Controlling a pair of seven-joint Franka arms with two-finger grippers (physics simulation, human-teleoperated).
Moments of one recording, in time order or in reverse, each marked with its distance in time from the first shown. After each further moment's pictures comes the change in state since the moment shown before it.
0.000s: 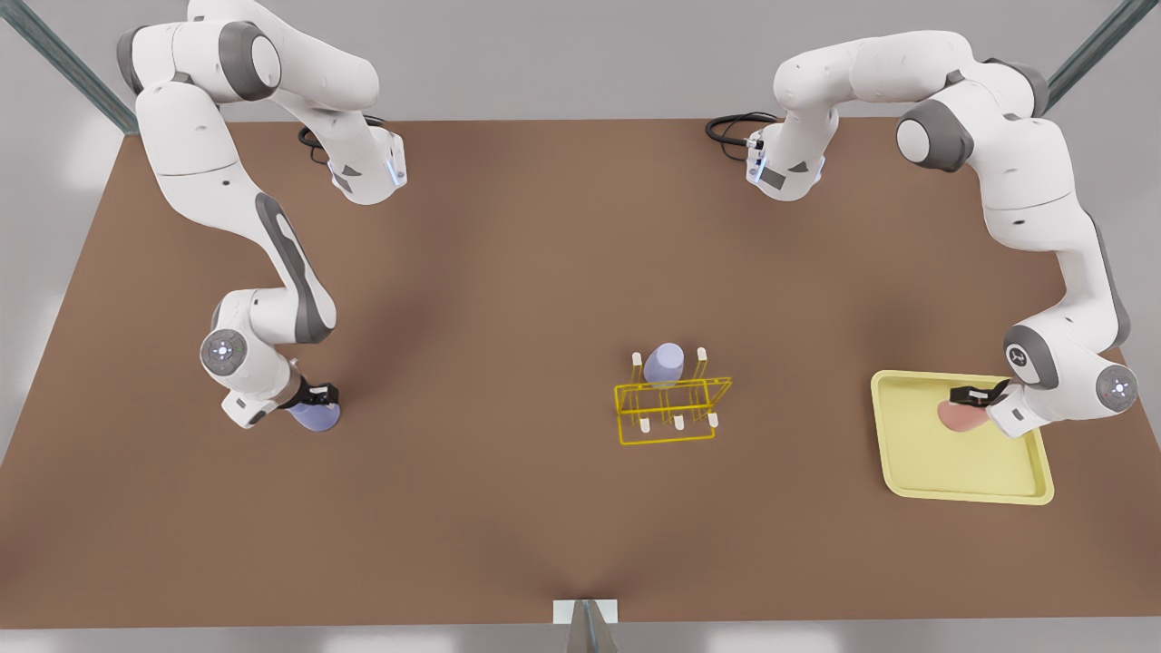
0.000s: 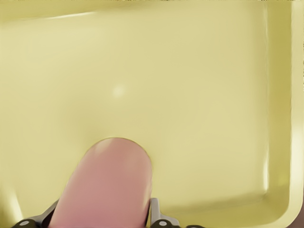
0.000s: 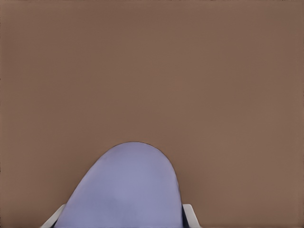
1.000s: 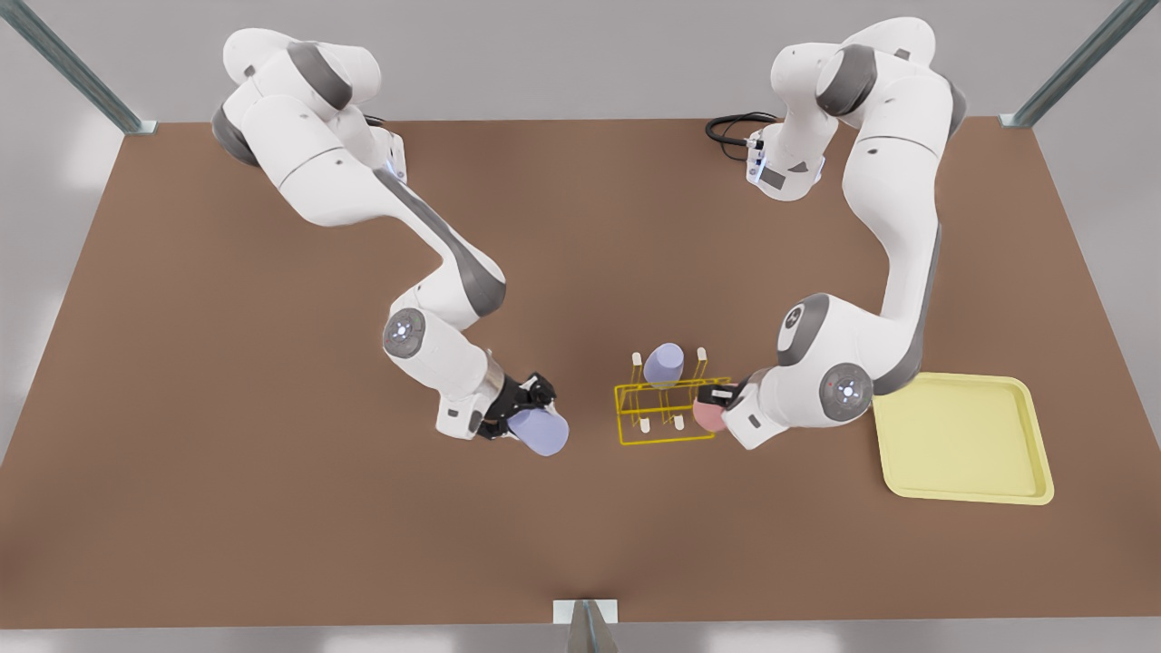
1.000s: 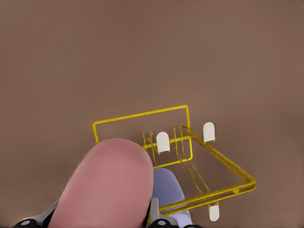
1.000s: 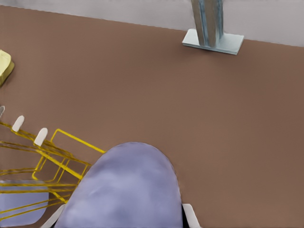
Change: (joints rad) left arm -0.371 -0.089 -0.489 0.251 -0.028 -0.349 -0.914; right arm 0.341 0.267 0.356 0.656 0.199 -0.031 0.027
